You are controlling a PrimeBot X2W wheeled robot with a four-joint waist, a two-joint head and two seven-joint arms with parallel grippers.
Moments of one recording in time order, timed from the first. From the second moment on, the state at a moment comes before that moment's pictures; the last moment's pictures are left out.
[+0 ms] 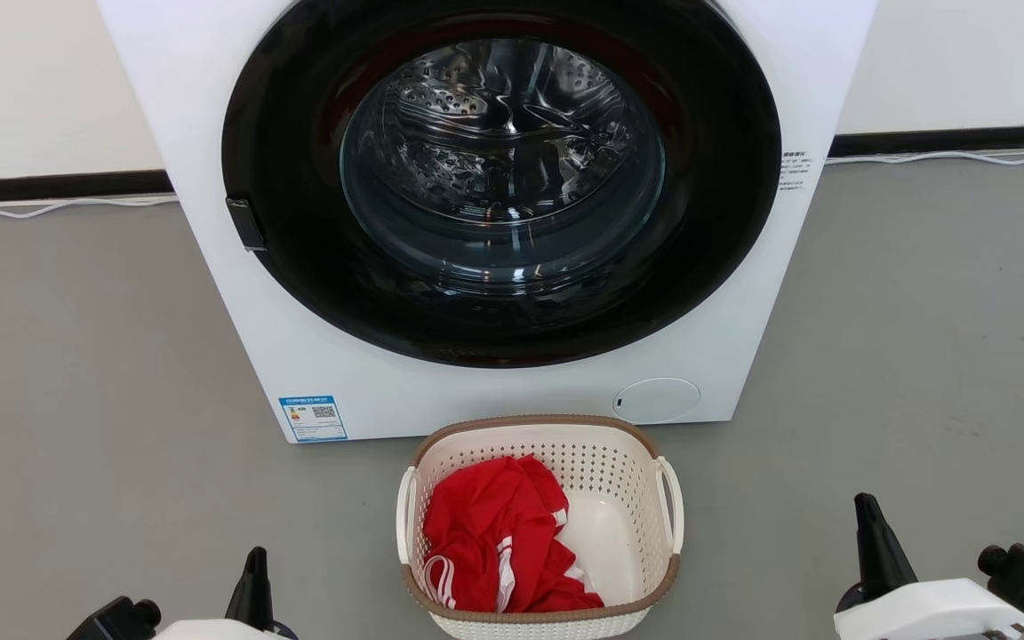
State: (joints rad) left arm 0.04 0.03 0.01 0.34 -0.83 0.03 -0.11; right arm -0.02 -0.04 -0.10 0.39 0.65 0.12 -0.11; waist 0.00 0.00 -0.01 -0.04
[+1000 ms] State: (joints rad) left arm 0.01 0.03 0.04 0.31 -1.14 -0.03 -0.02; right arm -0.03 -0.04 -0.11 0.34 1.04 0.12 -0.02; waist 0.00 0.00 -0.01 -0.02
